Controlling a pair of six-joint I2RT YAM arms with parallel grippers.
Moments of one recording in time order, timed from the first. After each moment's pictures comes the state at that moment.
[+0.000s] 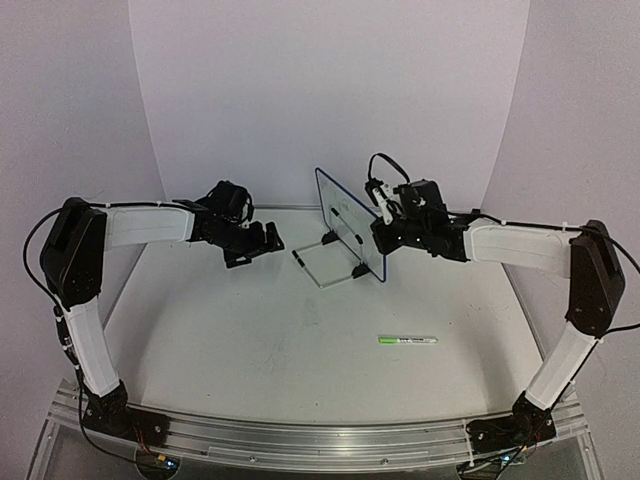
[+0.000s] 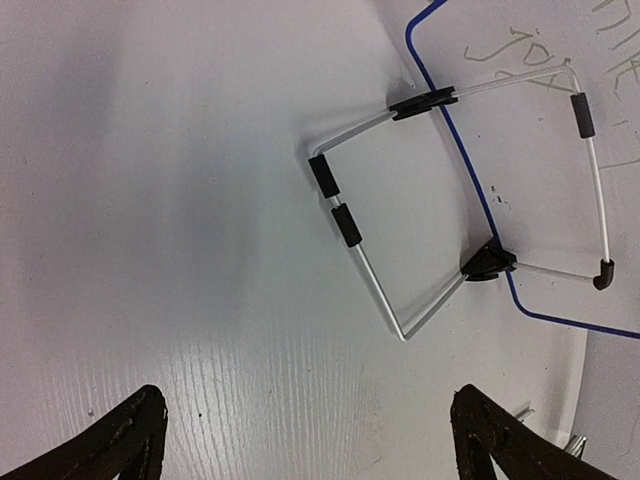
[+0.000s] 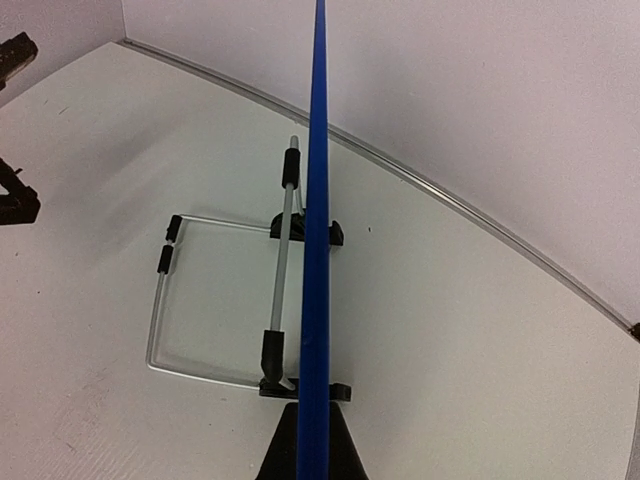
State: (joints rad) left arm -0.55 1.86 1.35 -0.33 0.16 -0.69; right arm 0.63 1.71 1.24 -0.05 0.12 -0.11
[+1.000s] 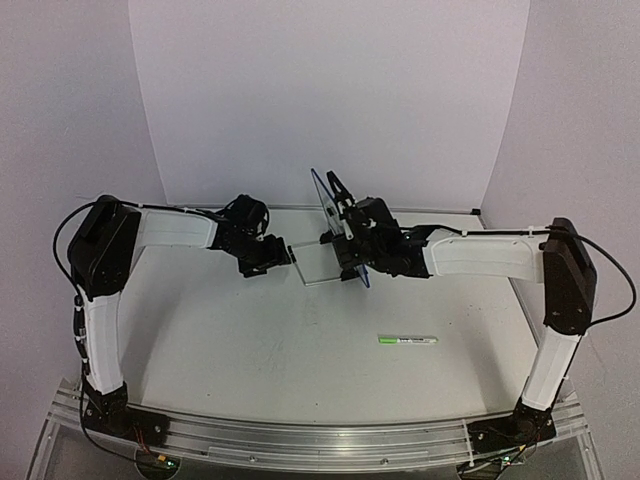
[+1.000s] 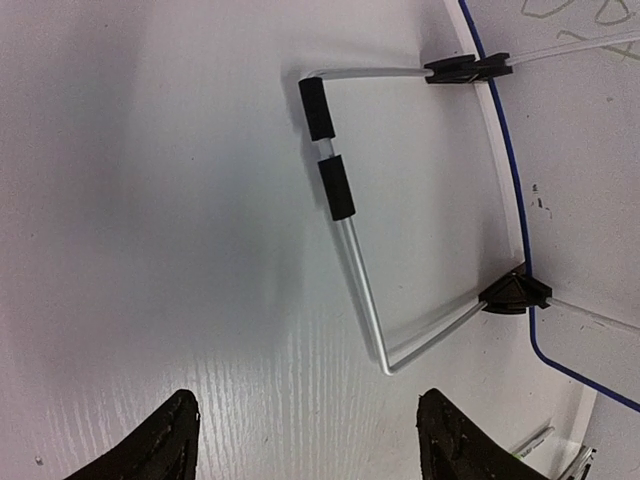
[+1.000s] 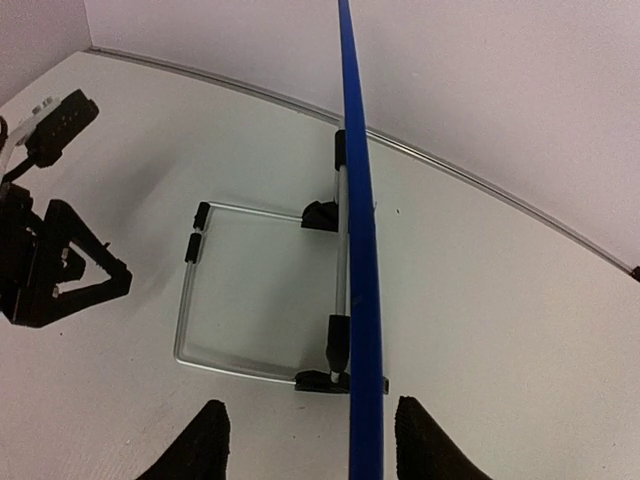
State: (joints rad) left arm -0.58 2.03 1.42 -0.30 0.15 -0.73; right arm 0.87 1.85 1.37 -0.11 0.48 0.12
